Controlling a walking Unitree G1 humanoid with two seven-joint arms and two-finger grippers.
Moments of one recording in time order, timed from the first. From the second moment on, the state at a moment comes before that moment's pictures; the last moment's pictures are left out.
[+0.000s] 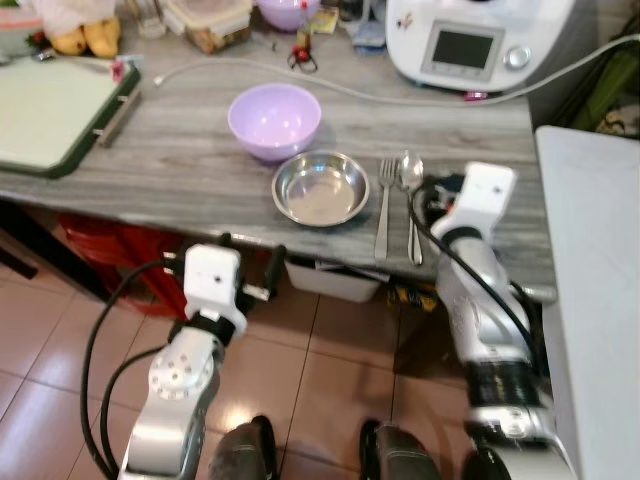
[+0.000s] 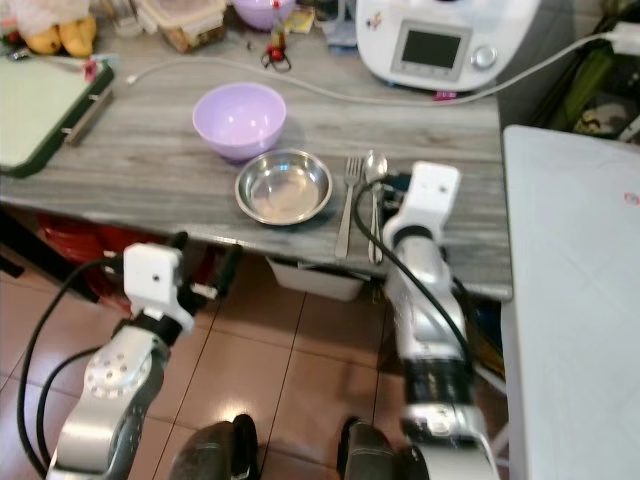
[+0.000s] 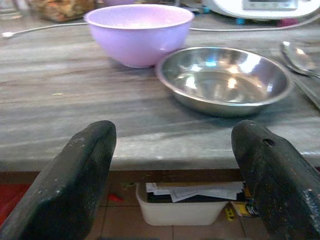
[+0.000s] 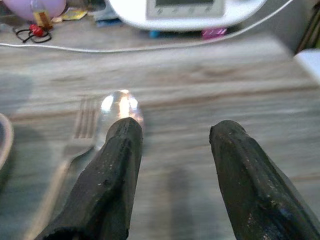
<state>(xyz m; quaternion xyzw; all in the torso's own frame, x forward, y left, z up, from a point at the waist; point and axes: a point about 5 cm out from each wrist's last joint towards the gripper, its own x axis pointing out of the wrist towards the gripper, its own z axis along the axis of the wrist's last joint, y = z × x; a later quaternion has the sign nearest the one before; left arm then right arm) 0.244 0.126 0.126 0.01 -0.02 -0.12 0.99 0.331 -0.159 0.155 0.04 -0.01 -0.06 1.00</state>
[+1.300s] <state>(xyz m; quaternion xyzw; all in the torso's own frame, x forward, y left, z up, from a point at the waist) 0.243 0.140 0.093 0.01 0.02 -0.08 1.00 0.267 -0.194 0.139 -0.08 -0.06 -0.03 0.99</state>
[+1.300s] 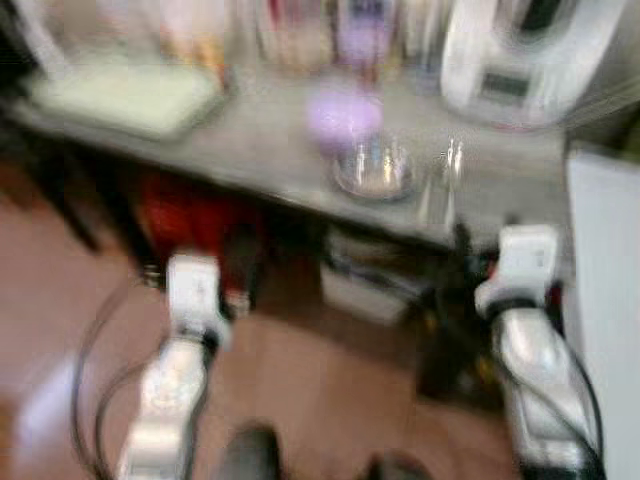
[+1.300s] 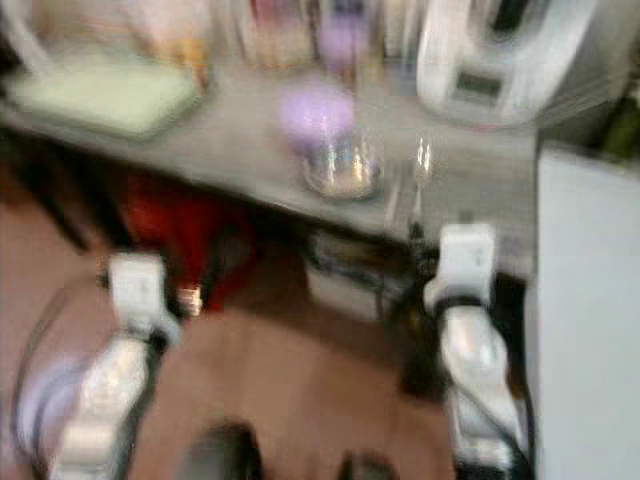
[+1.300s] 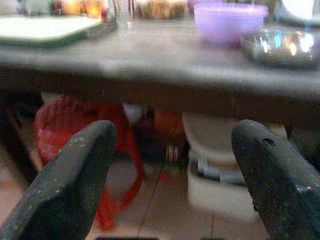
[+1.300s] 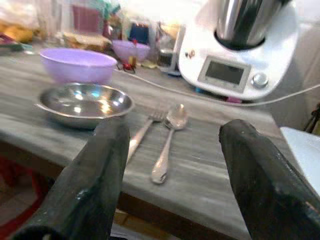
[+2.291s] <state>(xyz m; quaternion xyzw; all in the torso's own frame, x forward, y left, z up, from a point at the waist) 0.244 0.129 0.097 -0.01 0.00 -0.14 0.99 0.264 -0.193 0.122 -0.04 -0.03 -0.07 1.00</state>
